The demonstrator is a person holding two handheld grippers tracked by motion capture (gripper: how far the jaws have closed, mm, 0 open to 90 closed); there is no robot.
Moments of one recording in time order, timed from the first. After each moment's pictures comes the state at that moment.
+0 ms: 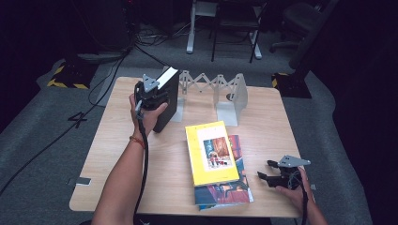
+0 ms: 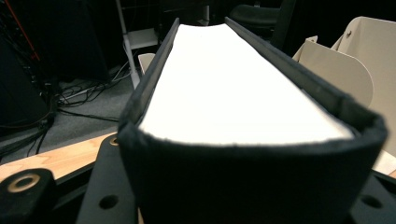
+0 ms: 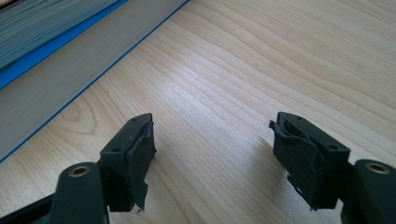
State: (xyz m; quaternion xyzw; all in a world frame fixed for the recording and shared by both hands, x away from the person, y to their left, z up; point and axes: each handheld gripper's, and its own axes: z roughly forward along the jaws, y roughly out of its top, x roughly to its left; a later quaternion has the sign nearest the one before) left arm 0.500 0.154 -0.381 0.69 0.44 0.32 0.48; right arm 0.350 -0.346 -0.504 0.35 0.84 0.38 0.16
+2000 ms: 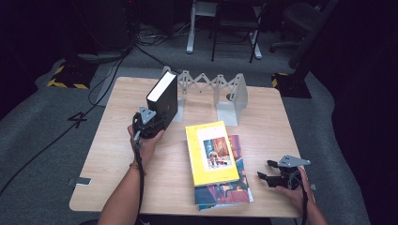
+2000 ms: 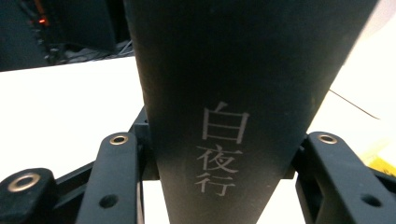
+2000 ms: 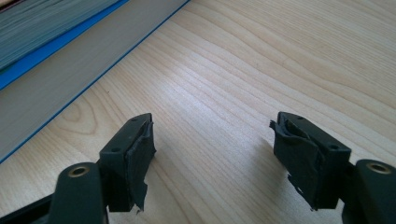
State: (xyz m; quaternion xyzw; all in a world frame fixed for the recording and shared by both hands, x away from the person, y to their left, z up) left arm 0.454 0.154 -0.468 0.66 0.49 0.32 0.47; right arm 0.350 -0.346 -0.504 0.35 0.84 0.38 0.16
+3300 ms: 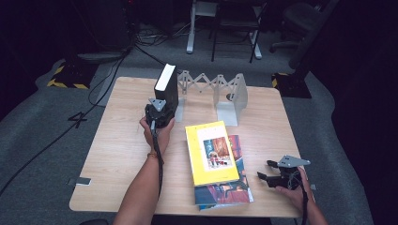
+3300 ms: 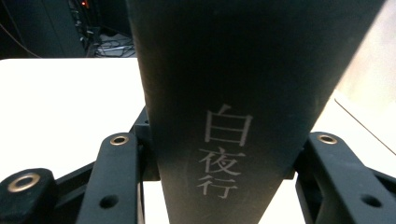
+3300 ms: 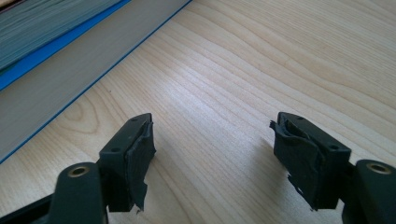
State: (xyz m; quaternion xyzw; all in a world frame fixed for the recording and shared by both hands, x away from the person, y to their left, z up) left arm 0.491 0.121 -0.462 0.62 0.56 0.33 0.44; right arm 0.349 -0.345 -0.504 0.35 0.84 0.38 0.16
